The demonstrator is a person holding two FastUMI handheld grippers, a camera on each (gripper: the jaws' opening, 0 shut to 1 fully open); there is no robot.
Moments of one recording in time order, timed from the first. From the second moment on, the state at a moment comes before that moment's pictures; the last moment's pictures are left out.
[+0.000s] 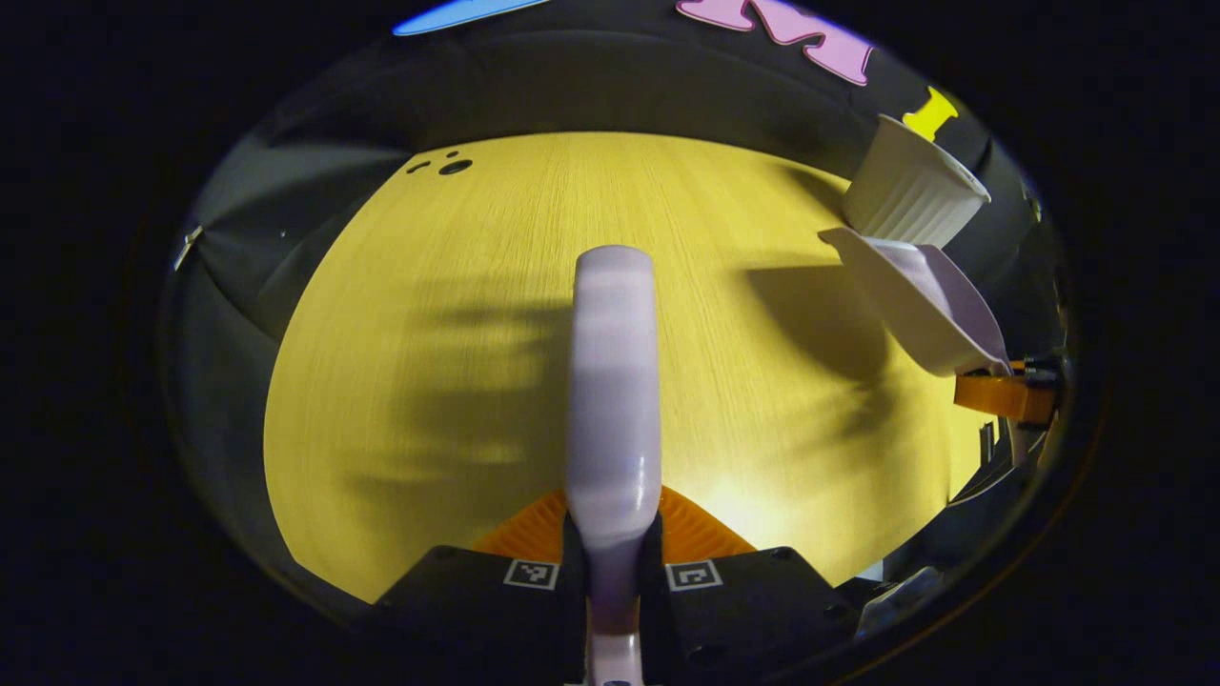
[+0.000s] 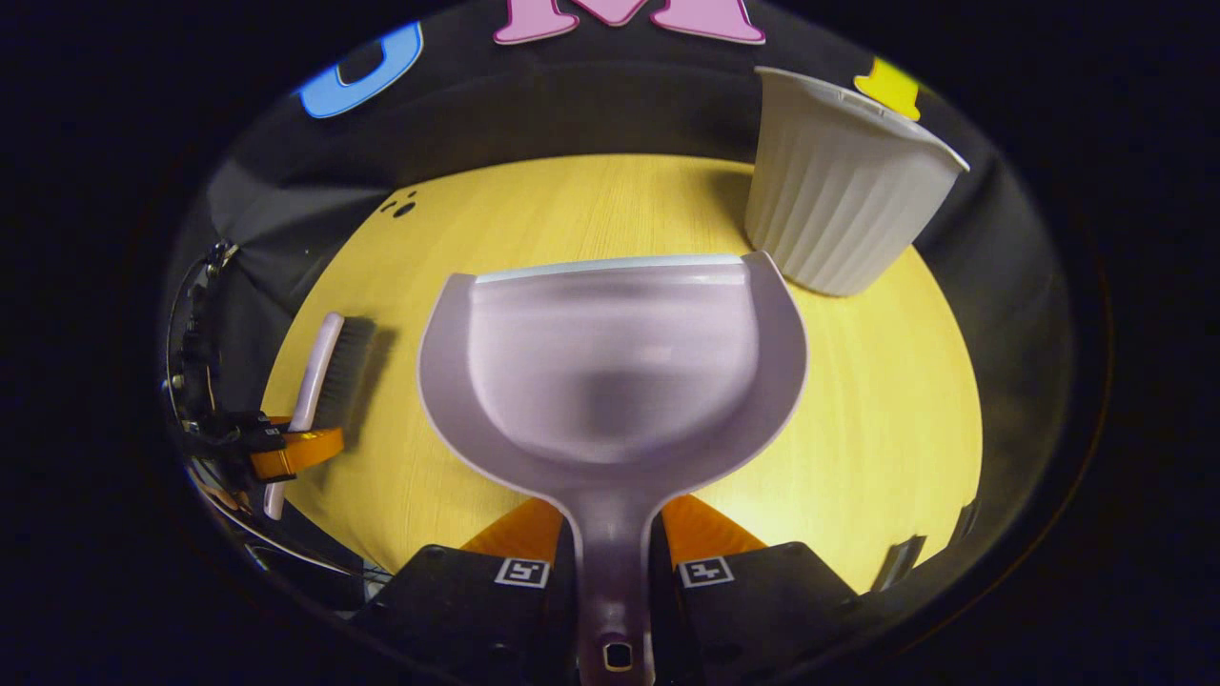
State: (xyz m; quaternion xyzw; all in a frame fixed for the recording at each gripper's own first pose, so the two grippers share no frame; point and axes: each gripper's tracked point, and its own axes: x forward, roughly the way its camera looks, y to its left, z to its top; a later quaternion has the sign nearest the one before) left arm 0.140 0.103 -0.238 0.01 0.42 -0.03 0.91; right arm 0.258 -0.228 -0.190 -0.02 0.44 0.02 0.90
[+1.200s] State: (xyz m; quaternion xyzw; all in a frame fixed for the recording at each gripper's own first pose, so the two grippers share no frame) left arm 0.104 0.090 -0.213 0.01 0.40 -0.03 0.92; right arm 0.251 -0.208 -0.184 -0.02 0.43 0.02 0.90
